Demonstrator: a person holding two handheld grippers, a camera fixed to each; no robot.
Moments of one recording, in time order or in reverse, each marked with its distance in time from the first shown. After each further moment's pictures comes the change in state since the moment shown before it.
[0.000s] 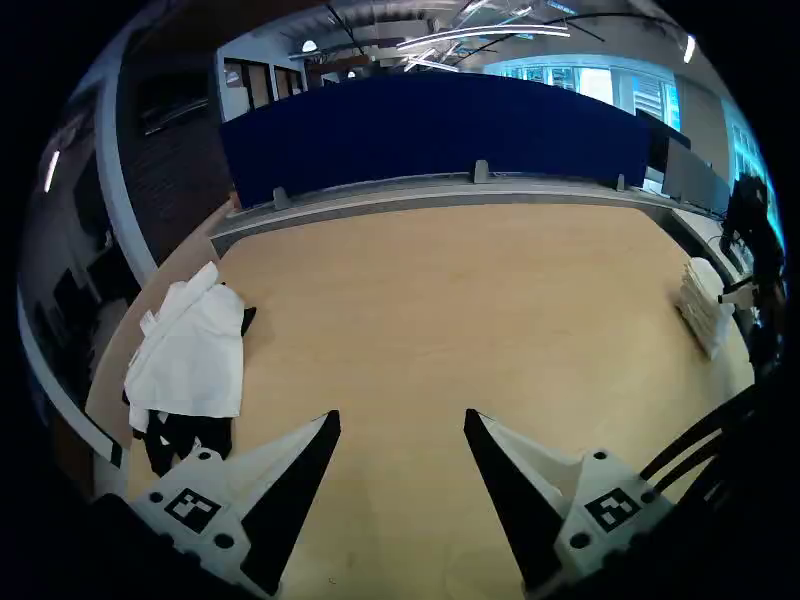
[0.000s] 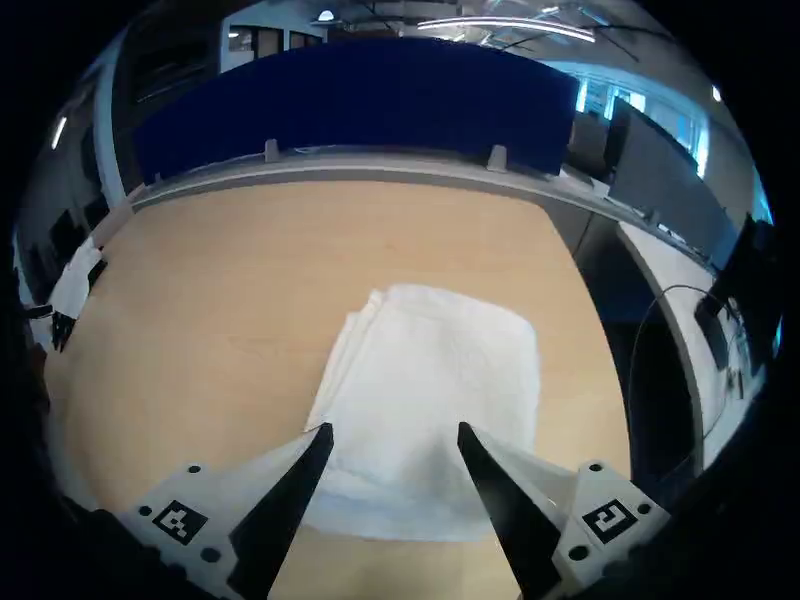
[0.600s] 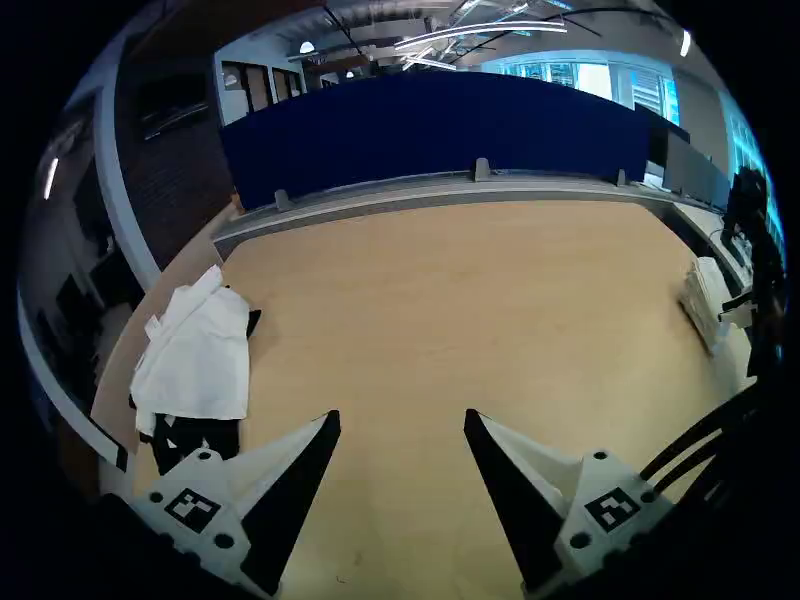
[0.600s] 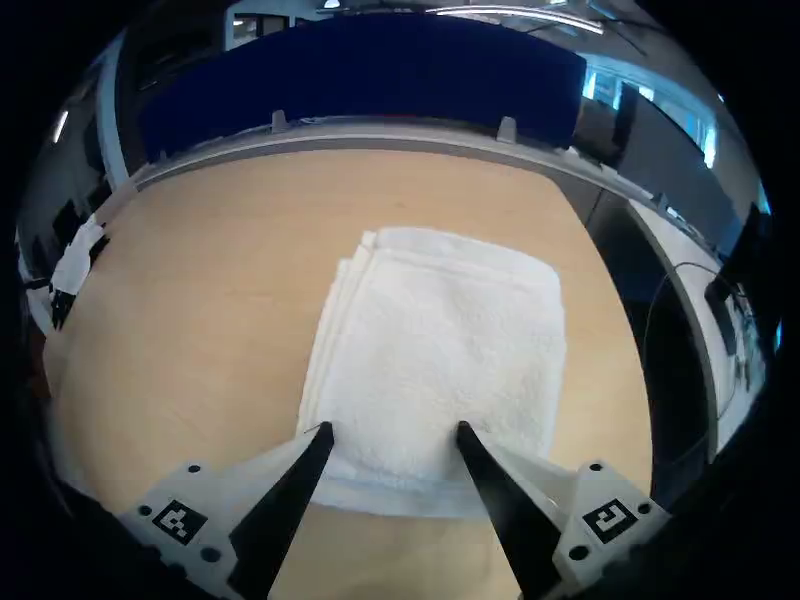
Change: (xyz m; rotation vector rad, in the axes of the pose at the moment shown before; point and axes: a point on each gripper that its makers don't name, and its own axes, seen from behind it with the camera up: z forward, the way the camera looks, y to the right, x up) left arm 0.002 -0.003 -0.002 0.013 -0.002 0.018; right arm -0.047 -0.006 0.012 0.017 -0.046 -0.016
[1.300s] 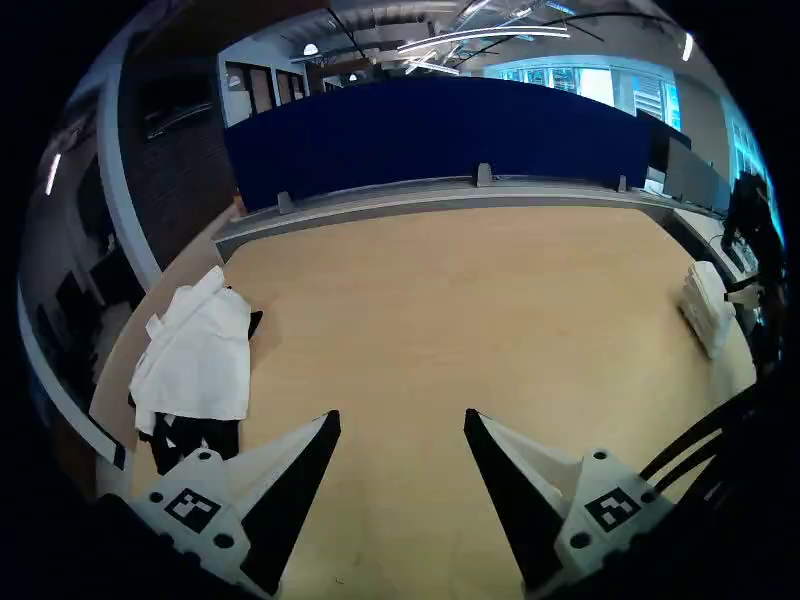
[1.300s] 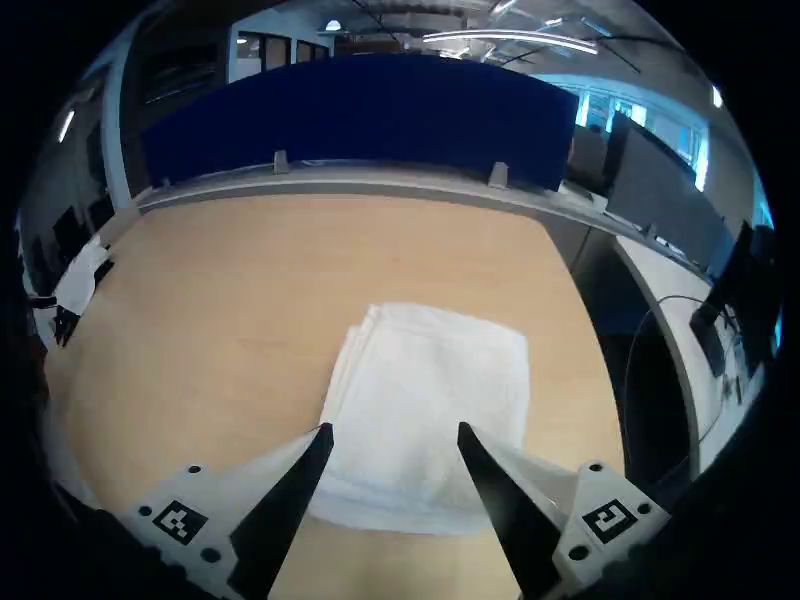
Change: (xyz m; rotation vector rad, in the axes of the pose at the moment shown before) left arm 0.003 -0.002 -0.001 -0.002 0.015 -0.012; right arm 0.060 0.004 -0.035 -0.022 0.118 -0.002
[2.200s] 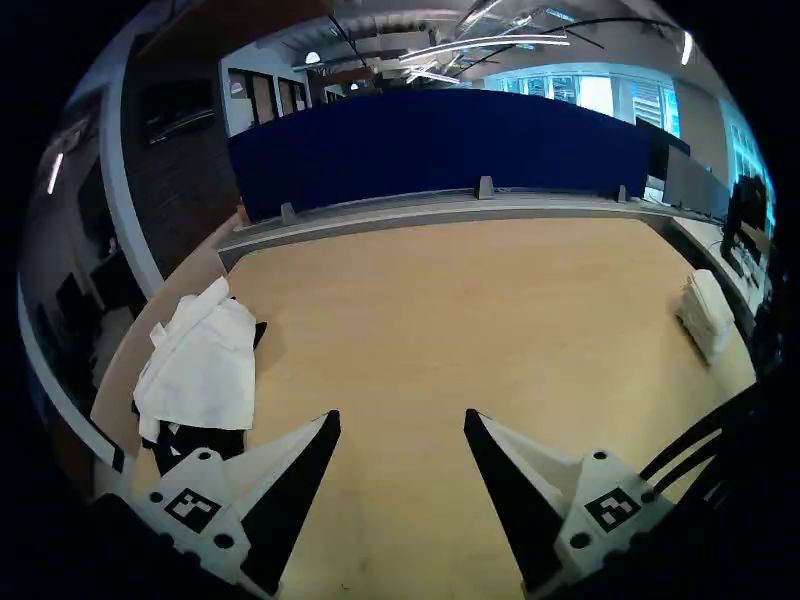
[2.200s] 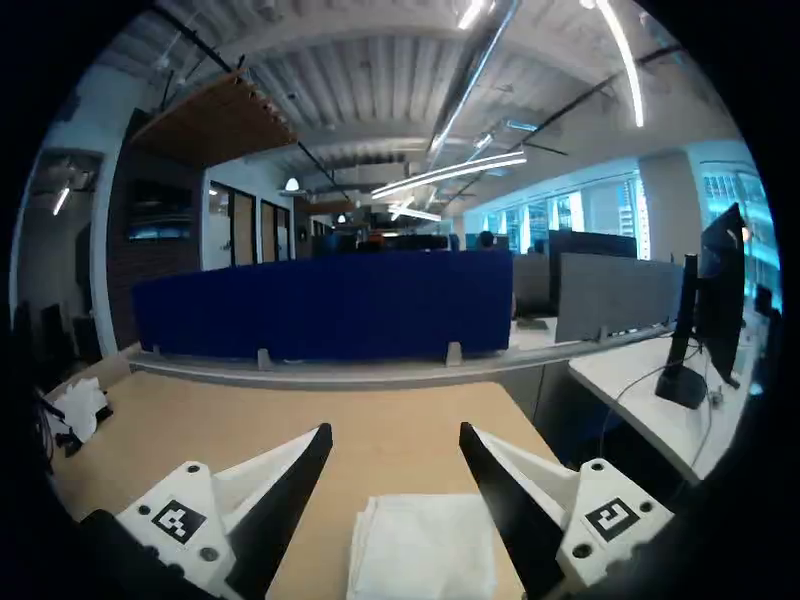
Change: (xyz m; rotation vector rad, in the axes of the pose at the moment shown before) left arm 0.011 -0.007 -0.005 0.000 0.037 -0.006; right arm 0.148 0.004 -0.105 -0.101 0.606 0.138
